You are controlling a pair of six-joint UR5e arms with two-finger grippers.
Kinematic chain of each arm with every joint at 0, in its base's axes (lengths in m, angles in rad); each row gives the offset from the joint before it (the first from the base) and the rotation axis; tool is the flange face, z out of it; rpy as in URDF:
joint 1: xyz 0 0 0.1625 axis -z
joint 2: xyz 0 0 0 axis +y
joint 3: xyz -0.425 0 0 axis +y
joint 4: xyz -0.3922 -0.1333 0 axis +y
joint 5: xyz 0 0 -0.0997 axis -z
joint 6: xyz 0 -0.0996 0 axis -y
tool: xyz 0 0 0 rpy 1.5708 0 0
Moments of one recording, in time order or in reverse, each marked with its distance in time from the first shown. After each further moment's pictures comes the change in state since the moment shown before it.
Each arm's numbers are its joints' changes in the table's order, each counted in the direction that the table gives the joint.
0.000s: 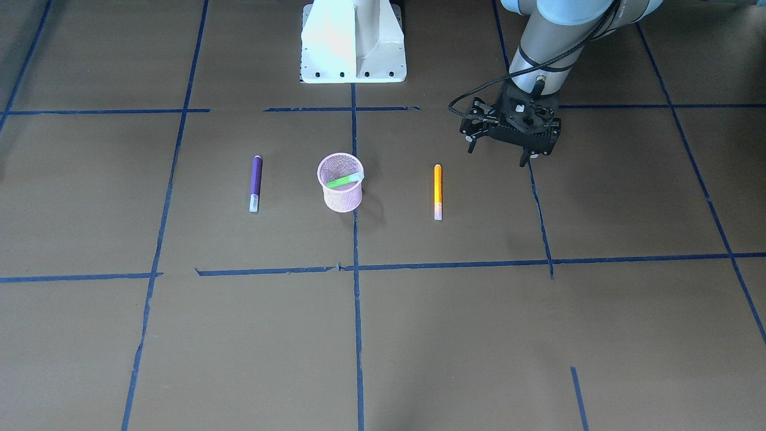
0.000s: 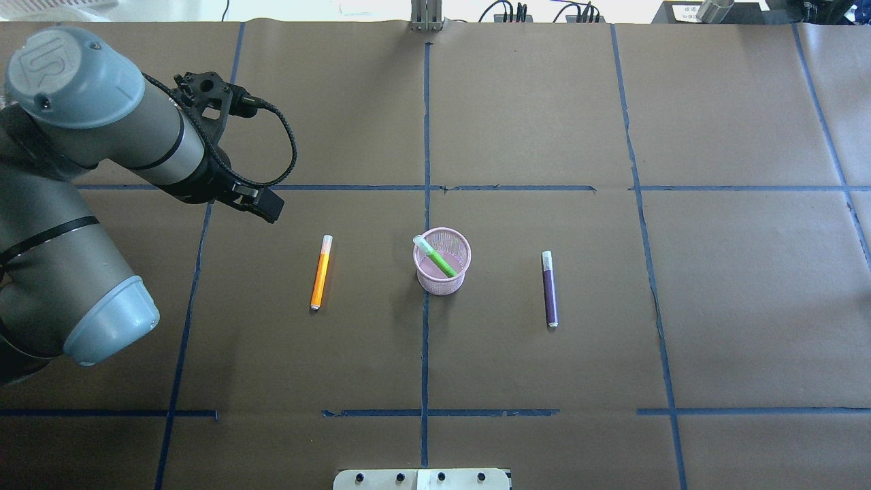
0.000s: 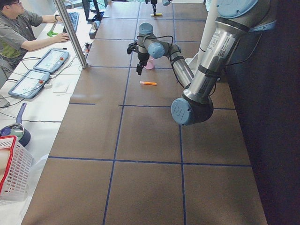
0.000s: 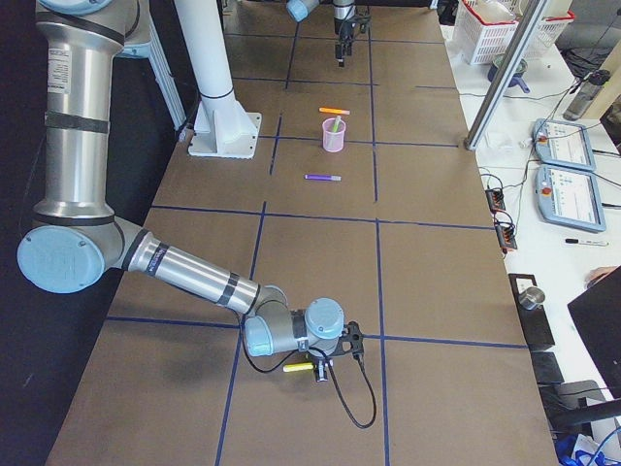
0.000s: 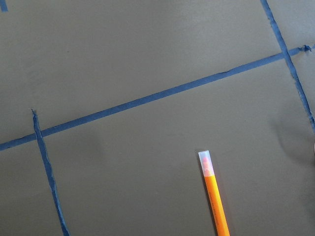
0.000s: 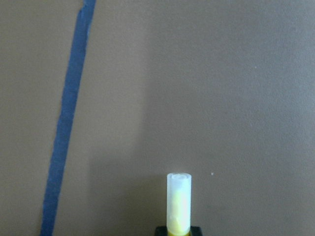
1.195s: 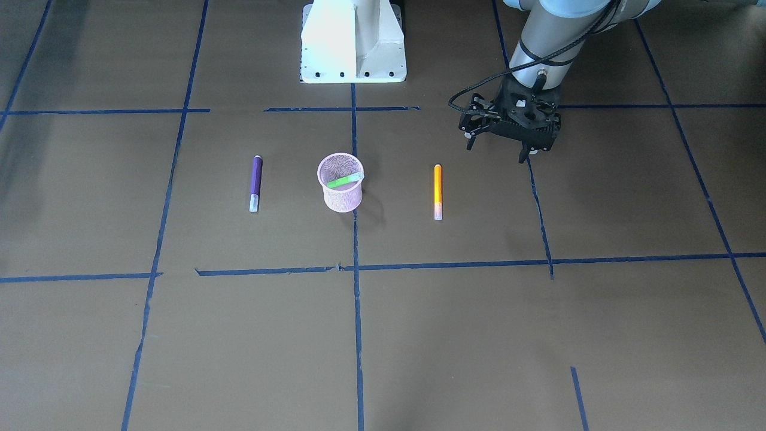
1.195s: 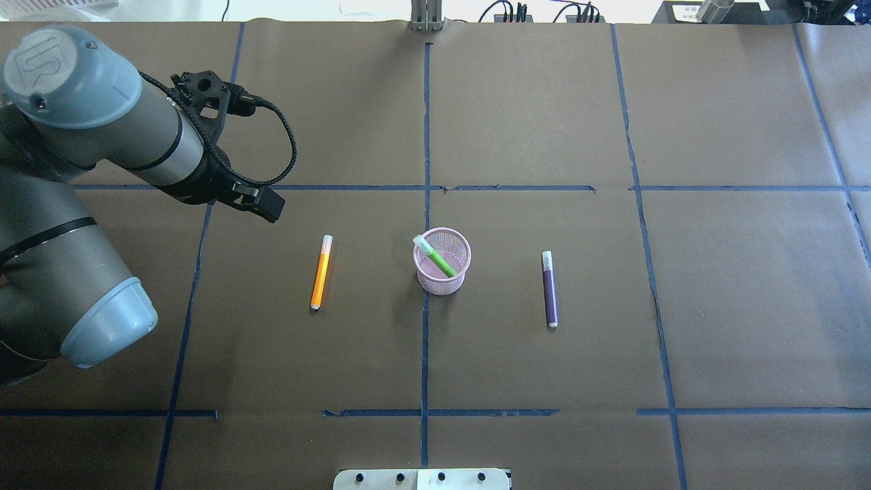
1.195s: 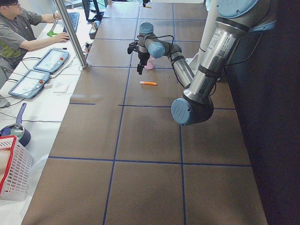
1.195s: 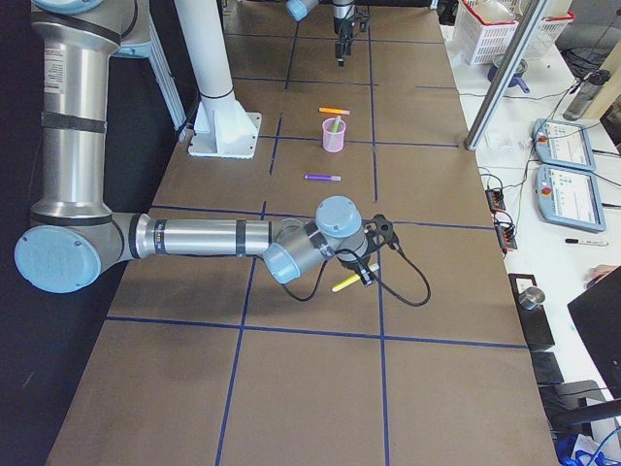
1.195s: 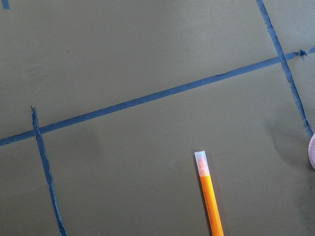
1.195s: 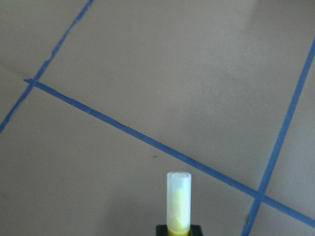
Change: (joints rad) left arm -0.001 -0.001 0.006 0.000 -0.003 -0.028; right arm -0.037 -0.041 -0.480 0.003 0.096 0.014
